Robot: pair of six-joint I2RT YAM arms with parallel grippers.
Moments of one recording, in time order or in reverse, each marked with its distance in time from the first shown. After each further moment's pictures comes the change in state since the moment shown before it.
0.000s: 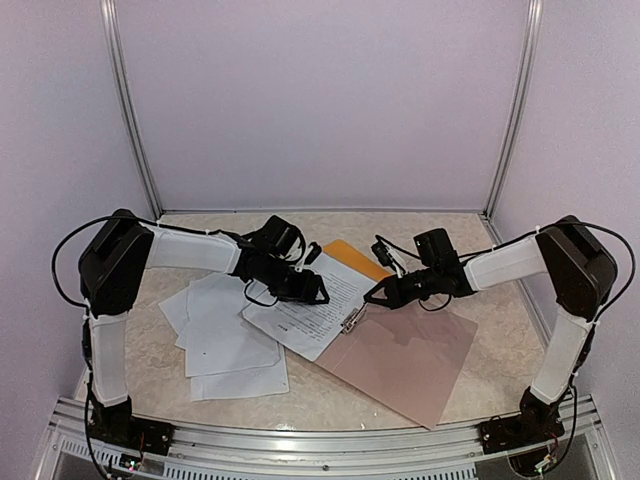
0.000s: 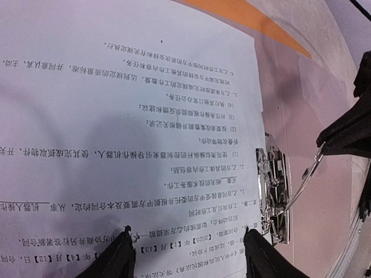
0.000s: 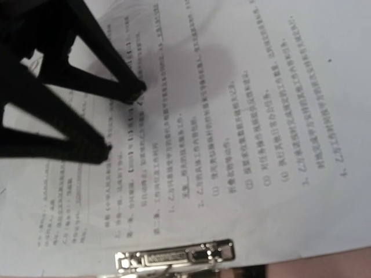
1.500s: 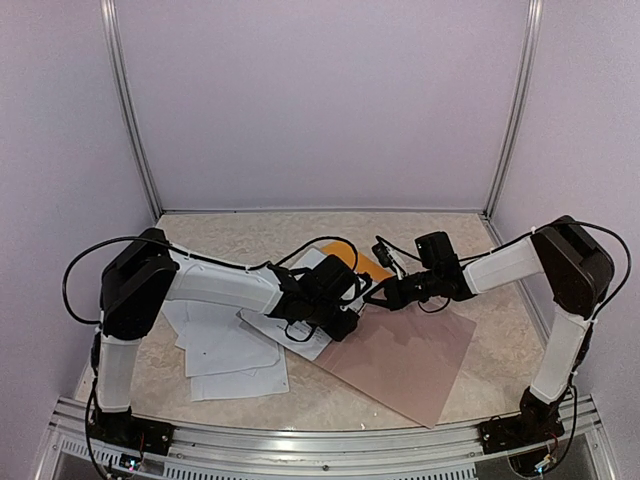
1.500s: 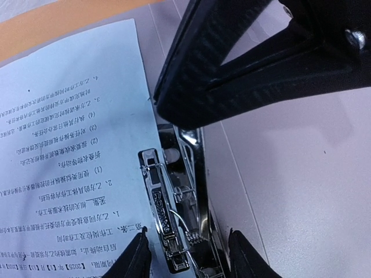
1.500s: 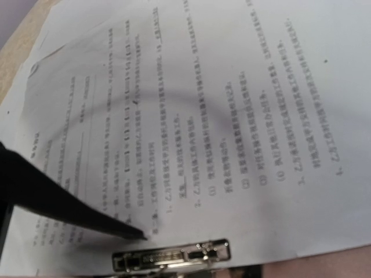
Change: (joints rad) left arm -0.310 0.065 0.061 0.017 -0.453 0.216; right arm 0.000 0.022 -0.026 0.082 -0.025 0.001
